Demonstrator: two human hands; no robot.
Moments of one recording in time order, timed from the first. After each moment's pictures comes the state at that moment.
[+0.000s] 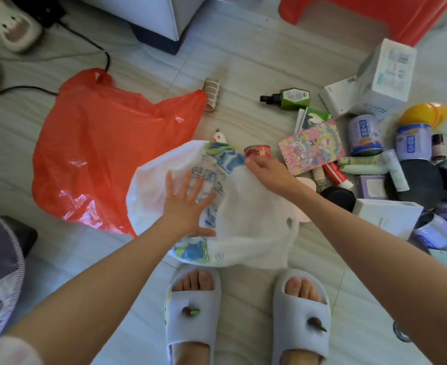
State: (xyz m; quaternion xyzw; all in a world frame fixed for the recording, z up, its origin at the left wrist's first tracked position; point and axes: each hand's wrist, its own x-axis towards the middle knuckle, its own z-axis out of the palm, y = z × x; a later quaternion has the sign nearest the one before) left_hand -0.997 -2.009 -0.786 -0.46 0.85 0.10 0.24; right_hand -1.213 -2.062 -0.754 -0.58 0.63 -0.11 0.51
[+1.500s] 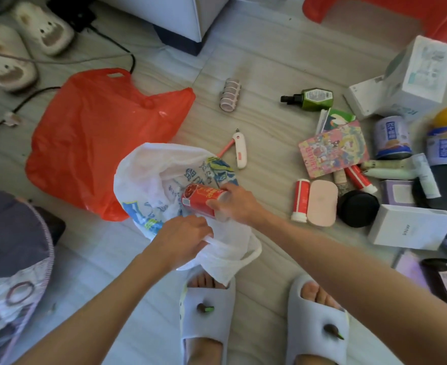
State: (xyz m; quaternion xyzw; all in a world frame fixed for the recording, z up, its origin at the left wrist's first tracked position) left_hand -0.968 -1.966 -0.739 -0.45 0.86 0.20 0.13; right_hand -1.119 -2.023 -0.753 -0.57 0.63 0.01 0.53
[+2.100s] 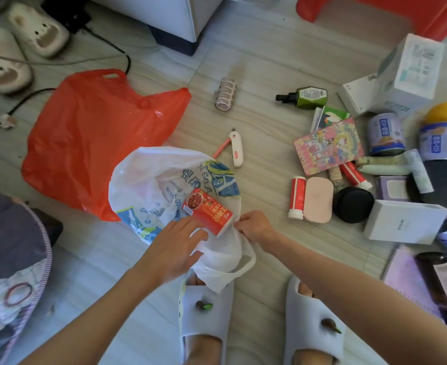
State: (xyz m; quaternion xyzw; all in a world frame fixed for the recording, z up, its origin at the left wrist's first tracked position) left_hand -0.953 -1.937 -0.751 -0.45 0.88 0.16 0.05; right_hand -1.151 -1.977 -0.799 -0.37 0.71 -0.02 0.61
